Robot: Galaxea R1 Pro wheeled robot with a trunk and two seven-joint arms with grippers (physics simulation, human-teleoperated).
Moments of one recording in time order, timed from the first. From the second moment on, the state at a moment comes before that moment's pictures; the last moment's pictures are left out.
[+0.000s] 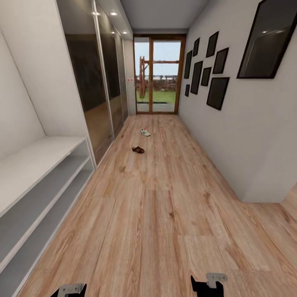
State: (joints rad) left arm -0.27 0.13 0.06 -0.27 0.07 -0.47 -0.10; right arm -0.37 -0.05 0.32 -0.22 -0.38 -0.37 0.00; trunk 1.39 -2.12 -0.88
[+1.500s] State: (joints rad) left arm -0.27 0.13 0.06 -0.27 0.07 -0.47 -0.10; right arm -0.37 -0.06 0.32 -0.22 -0.38 -0.37 0.00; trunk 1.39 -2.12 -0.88
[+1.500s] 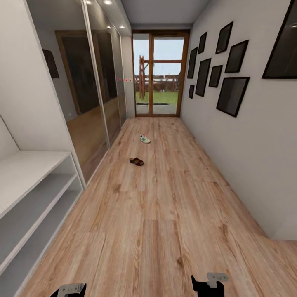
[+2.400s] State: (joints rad) left arm -0.27 0.13 0.06 -0.27 0.07 -0.48 -0.10; right arm -0.37 -0.05 0.32 -0.22 -0.38 -0.37 0.00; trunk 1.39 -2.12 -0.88
